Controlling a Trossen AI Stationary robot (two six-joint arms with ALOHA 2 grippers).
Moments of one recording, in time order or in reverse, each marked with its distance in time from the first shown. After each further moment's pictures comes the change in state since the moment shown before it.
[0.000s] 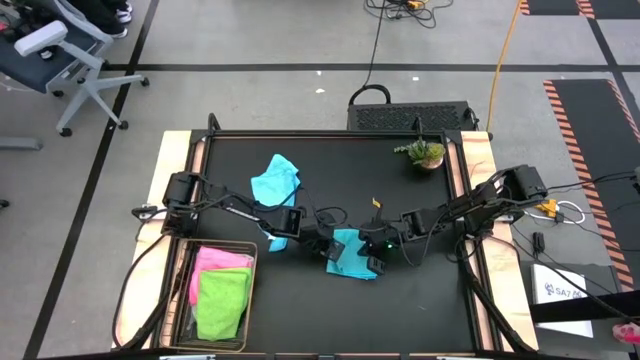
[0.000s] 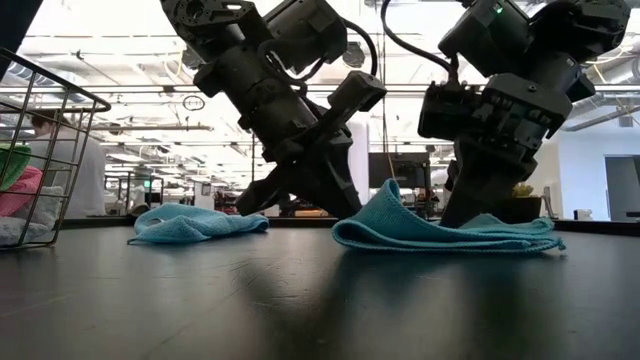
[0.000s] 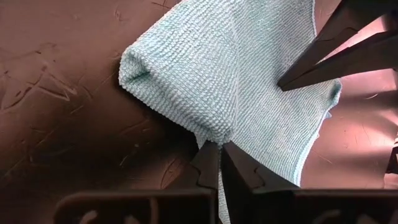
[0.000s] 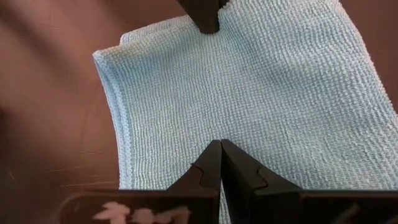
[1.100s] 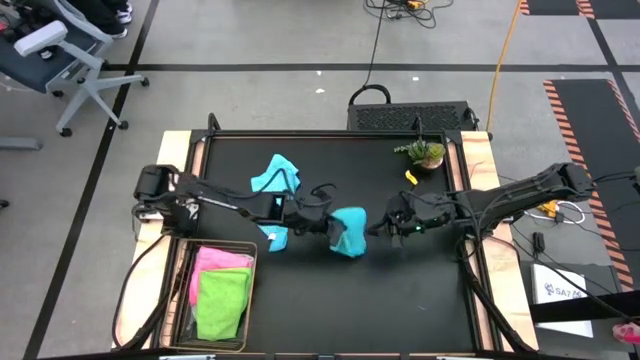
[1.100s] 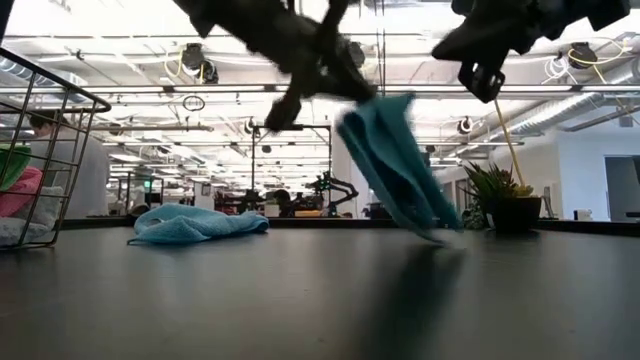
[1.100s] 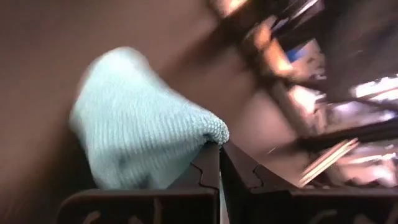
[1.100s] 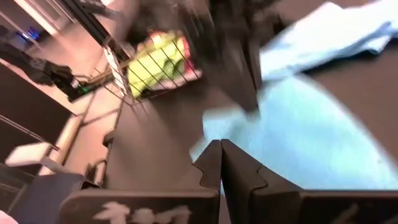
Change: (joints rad) left arm 0.018 -0.219 0.000 0.091 -0.139 0.119; right arm 0.000 -0.558 0.001 -0.129 0.108 0.016
